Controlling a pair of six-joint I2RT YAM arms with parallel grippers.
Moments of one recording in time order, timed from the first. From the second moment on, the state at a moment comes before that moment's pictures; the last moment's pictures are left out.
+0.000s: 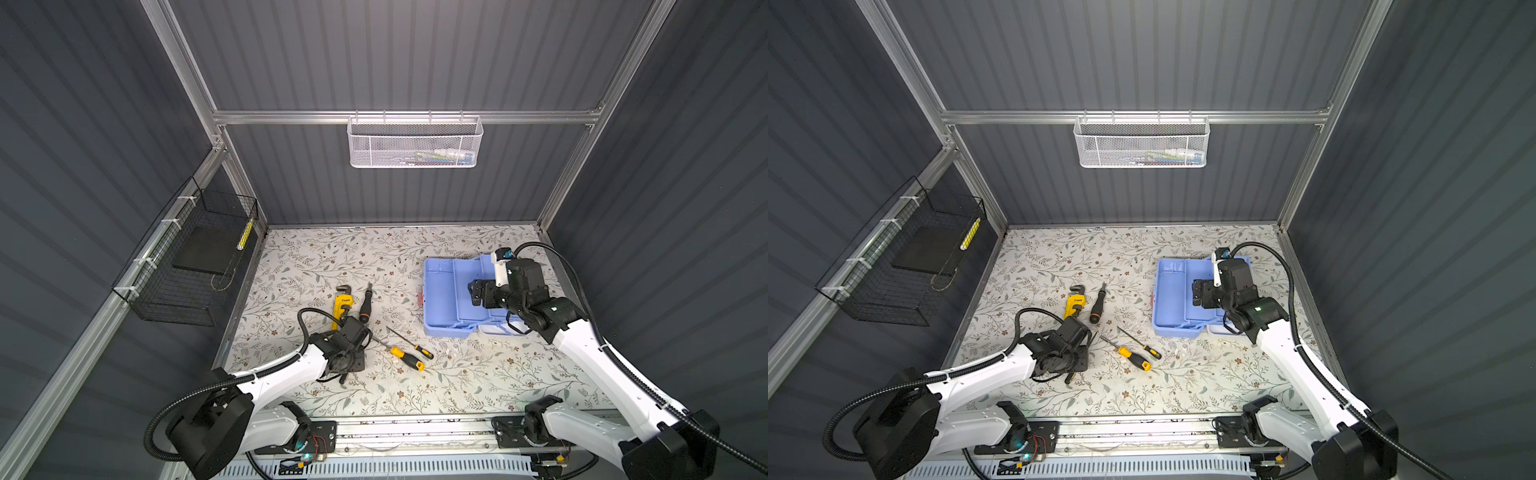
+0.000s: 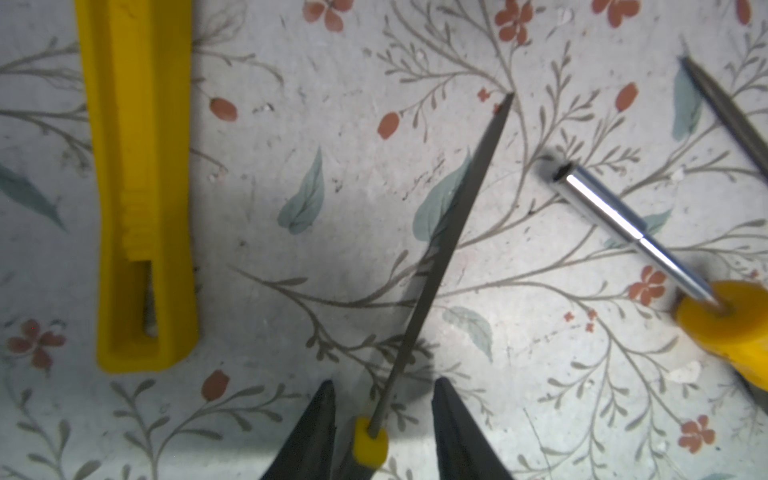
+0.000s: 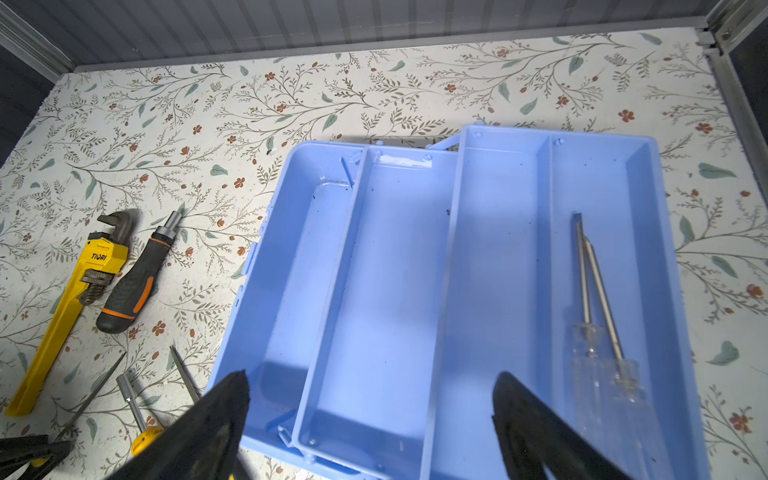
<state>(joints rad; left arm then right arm) -0.73 1.23 0.54 -0.56 -0.11 -0.70 0.36 1.08 0.92 -0.54 0.07 0.26</state>
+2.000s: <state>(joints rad) -0.73 1.41 0.97 -0.23 0.04 -0.66 0.36 1.03 0.85 -0.52 0.09 0.29</state>
